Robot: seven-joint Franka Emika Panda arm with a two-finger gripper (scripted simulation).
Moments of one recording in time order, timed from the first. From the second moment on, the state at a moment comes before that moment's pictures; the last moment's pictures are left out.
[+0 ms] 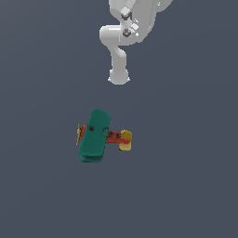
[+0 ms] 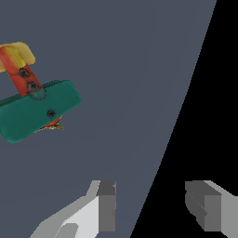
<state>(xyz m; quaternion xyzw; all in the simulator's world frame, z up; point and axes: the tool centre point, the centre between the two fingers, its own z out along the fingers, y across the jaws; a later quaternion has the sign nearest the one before) -0.092 0.019 0.510 0.74 0.42 0.08 0.51</state>
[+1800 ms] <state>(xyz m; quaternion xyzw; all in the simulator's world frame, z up) -0.119 0.146 0.551 0.32 0.51 -0.09 0.79</state>
